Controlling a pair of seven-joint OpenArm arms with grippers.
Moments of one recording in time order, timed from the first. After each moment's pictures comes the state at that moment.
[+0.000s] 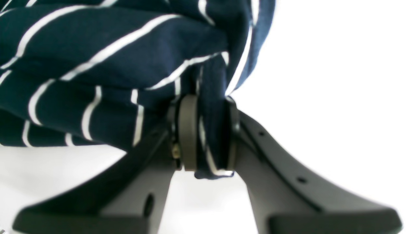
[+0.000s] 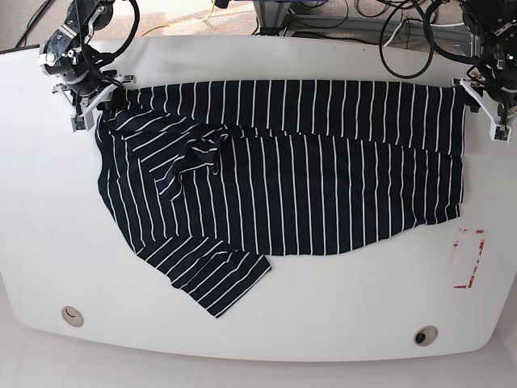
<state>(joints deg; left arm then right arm) 15.1 -10.4 -46.1 110.0 -6.9 -41.9 64.3 -16.5 4.7 41.9 95.0 11.4 40.8 -54.9</state>
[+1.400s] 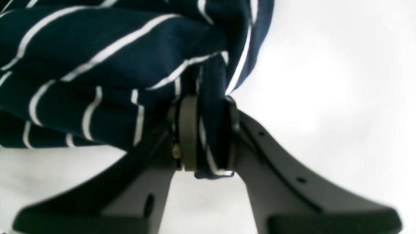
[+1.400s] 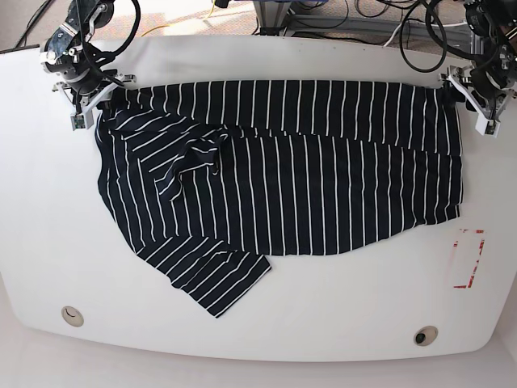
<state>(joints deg) 18.8 -15.9 -42.2 99.8 -28.6 -41.8 64.7 -17.2 4.4 41.9 95.2 11.4 40.6 -53.8</state>
